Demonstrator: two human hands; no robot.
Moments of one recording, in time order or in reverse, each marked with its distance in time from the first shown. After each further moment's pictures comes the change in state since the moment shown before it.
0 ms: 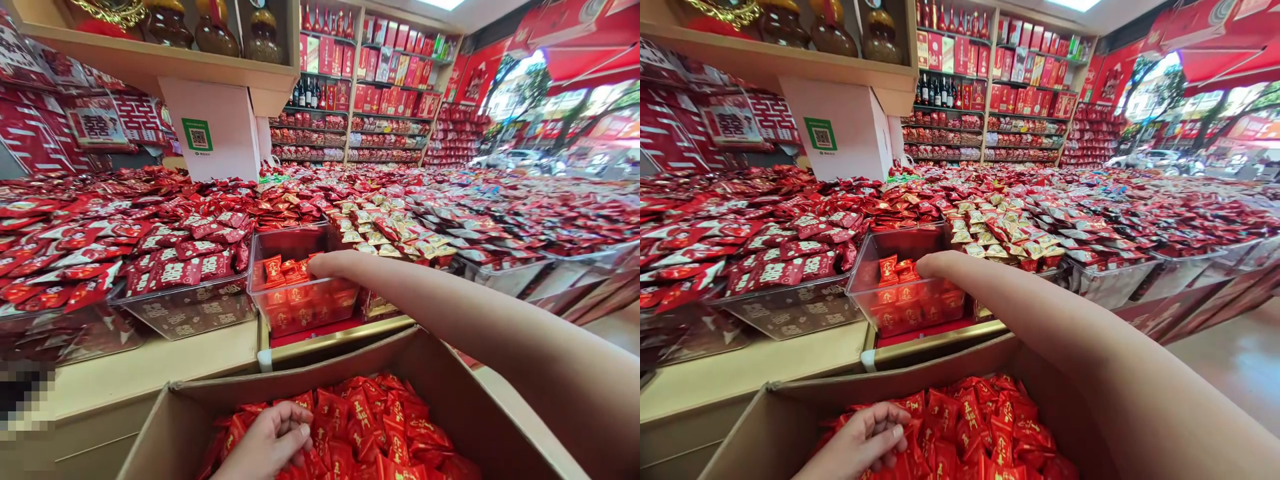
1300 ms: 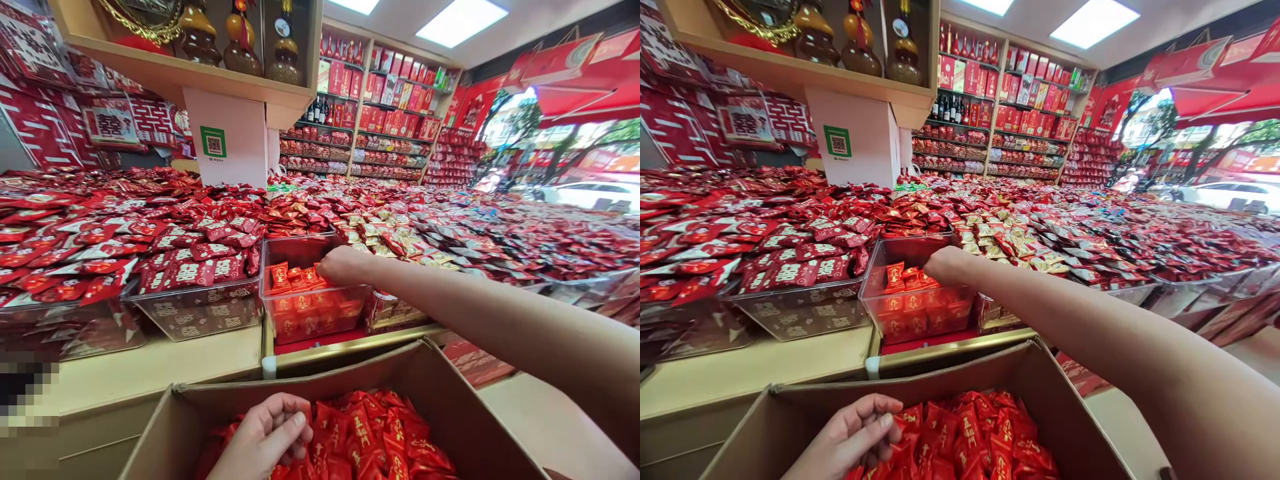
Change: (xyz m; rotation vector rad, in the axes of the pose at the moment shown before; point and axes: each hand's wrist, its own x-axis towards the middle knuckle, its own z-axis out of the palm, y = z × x) left_hand -0.021 0.033 -0.006 -0.269 0.067 0.098; right_hand -0.012 0.014 0.002 -0.472 0.388 -0.124
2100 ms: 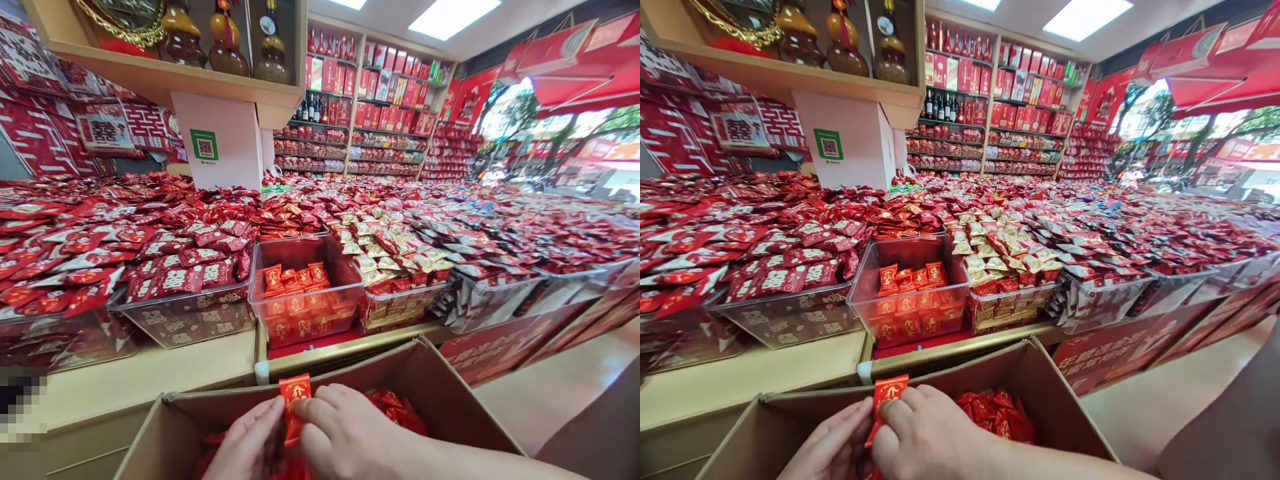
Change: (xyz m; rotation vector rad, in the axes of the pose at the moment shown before) left_hand 0.000 0.000 0.005 -0.415 -0.027 -0.129; right_hand -0.096 -0.164 0.030 0.453 0.644 -0.087
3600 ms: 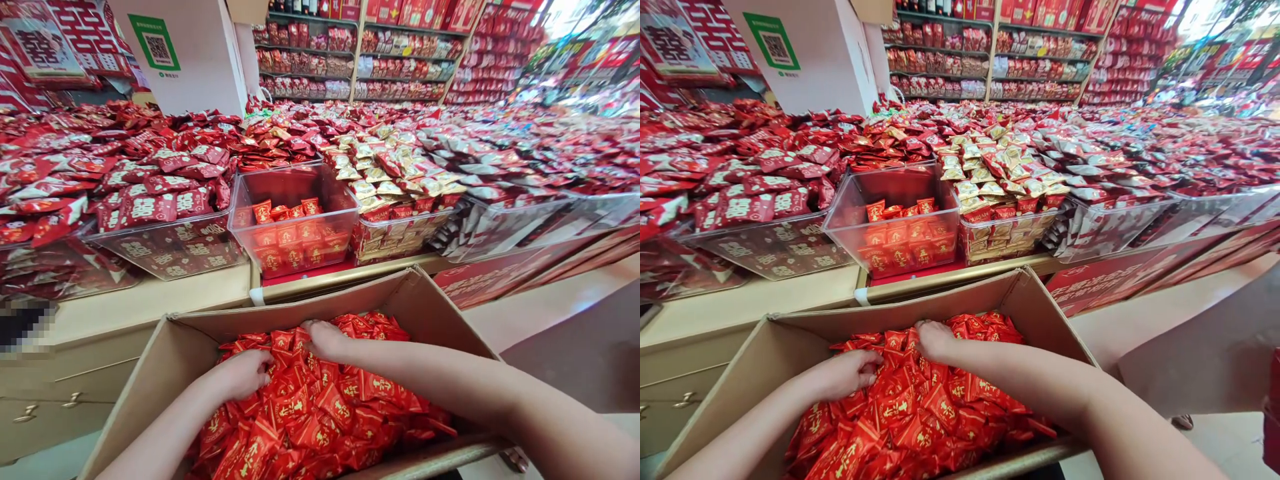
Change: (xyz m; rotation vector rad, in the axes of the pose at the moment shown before) left_hand 0.037 -0.027 -0.068 1.569 -0.067 -0.092; right_hand -0.045 0.021 0.135 0.464 -0.619 0.754
